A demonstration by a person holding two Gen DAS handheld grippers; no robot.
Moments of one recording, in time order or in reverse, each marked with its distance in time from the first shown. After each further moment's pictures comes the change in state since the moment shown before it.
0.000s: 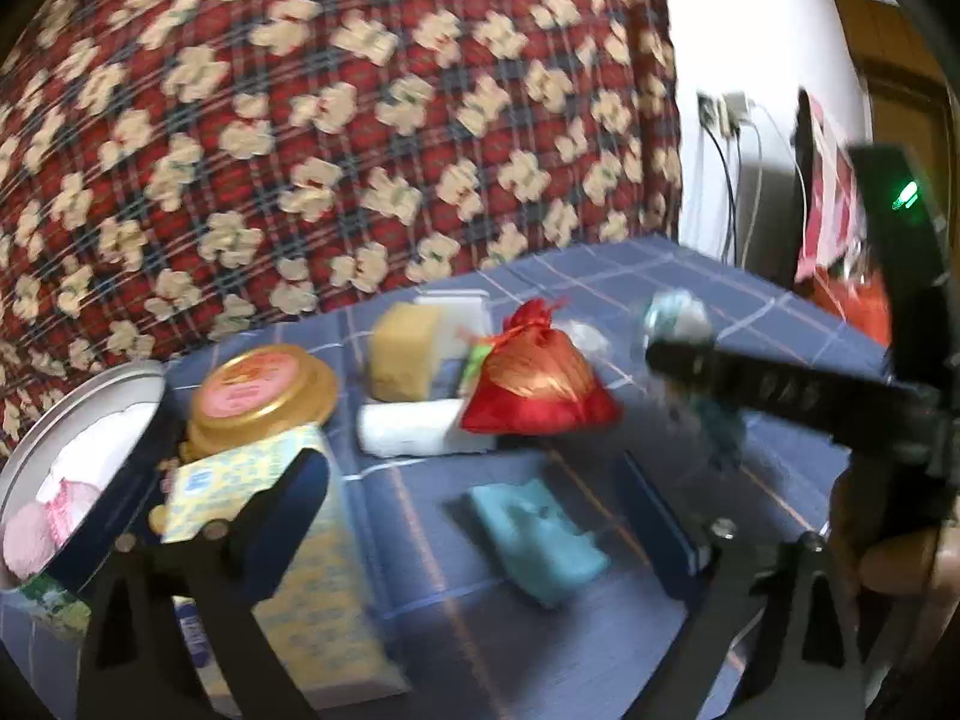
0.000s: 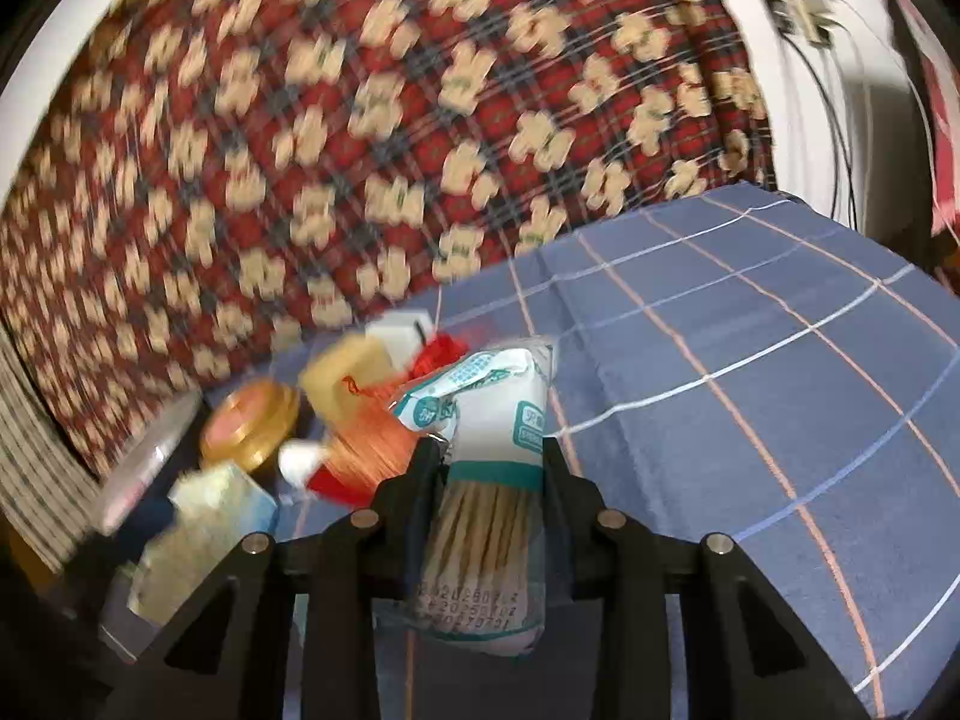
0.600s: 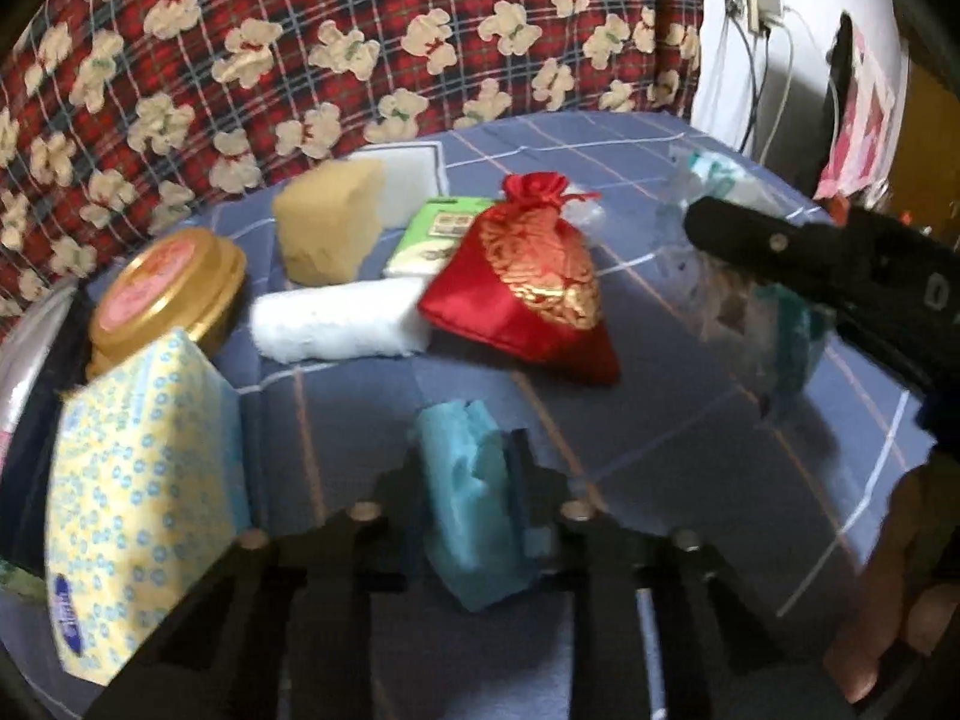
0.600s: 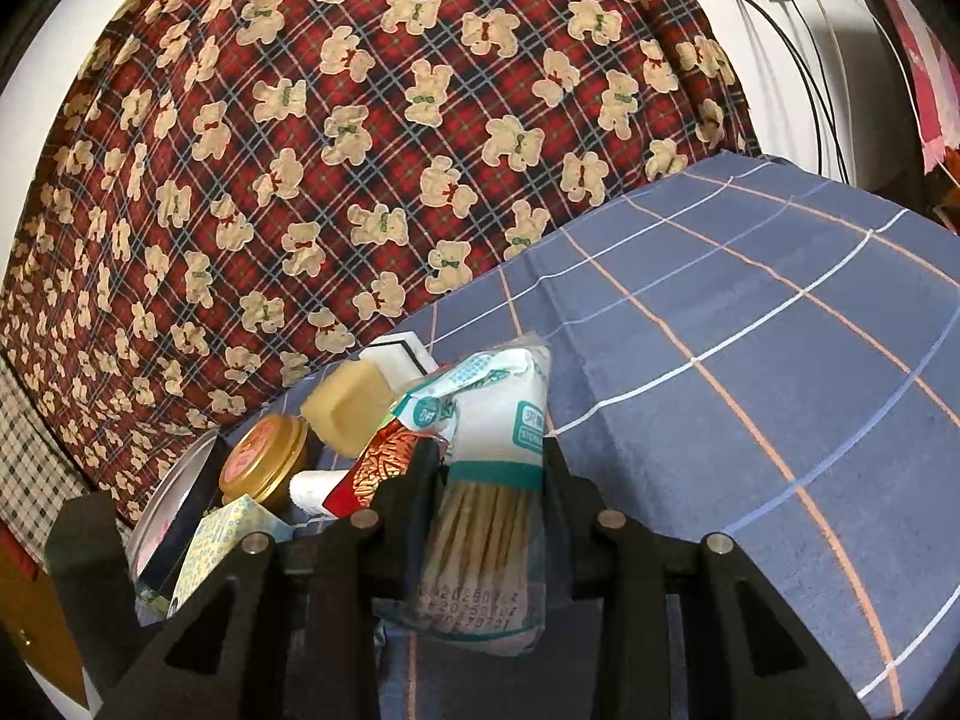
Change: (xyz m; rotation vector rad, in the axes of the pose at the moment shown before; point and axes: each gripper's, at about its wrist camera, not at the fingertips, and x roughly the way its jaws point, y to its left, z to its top) left arm 0.065 -0.032 -0.014 -0.027 0.330 -0.016; right arm 0.006 -0.018 0.003 0.099 0.009 0.043
